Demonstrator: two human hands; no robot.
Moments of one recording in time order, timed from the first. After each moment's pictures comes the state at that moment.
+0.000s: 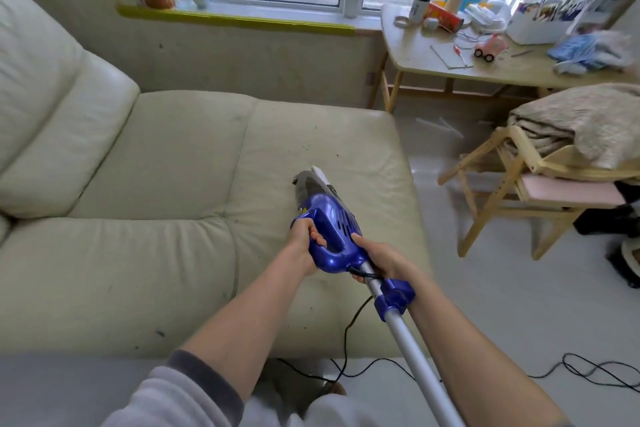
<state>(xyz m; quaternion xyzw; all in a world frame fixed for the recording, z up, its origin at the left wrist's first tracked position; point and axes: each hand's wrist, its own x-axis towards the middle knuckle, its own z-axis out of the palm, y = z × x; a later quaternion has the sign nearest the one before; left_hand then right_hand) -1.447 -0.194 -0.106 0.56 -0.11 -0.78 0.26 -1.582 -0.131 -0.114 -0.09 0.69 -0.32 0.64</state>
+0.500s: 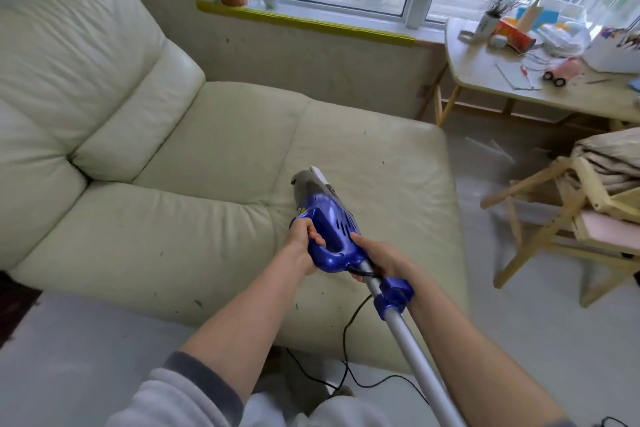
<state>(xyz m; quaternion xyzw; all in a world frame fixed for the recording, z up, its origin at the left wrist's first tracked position) -1.367 -0.198 -0.107 0.56 -0.03 -0.75 0.34 -1.510 -0.163 -0.114 -0.18 0.69 -0.25 0.65</state>
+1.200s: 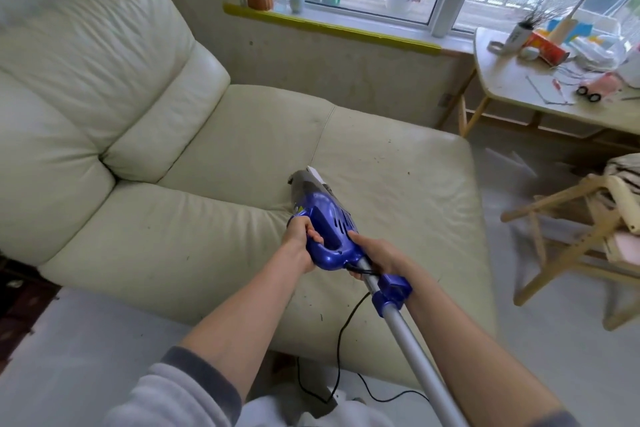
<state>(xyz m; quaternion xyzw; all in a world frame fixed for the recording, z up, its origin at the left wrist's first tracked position) -1.297 -0.232 -0.108 0.56 -0.02 -0.74 0.37 -1.443 -0.203 -0.109 -0.22 0.67 -0.22 0.67</state>
